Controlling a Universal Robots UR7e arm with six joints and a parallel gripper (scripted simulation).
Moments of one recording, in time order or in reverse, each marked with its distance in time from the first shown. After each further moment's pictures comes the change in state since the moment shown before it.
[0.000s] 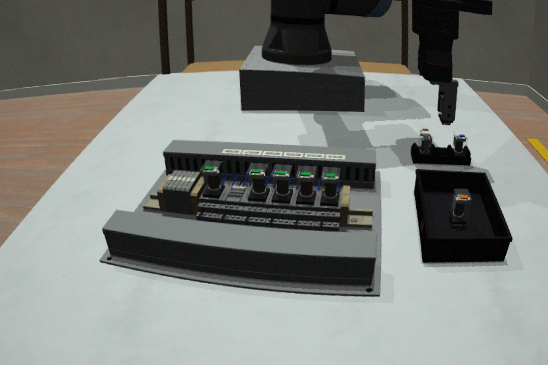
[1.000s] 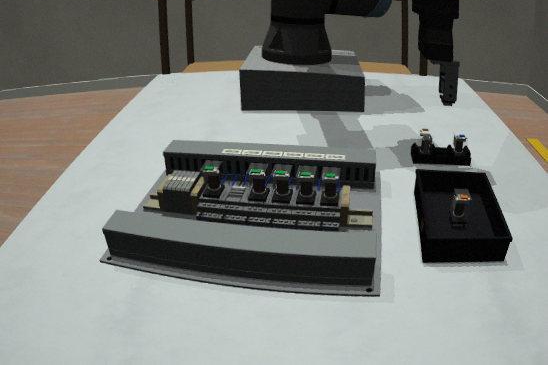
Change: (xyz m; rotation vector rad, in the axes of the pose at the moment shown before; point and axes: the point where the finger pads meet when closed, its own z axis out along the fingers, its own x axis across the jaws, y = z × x) arm 0.000 0.000 -0.032 0.000 0.000 0.000
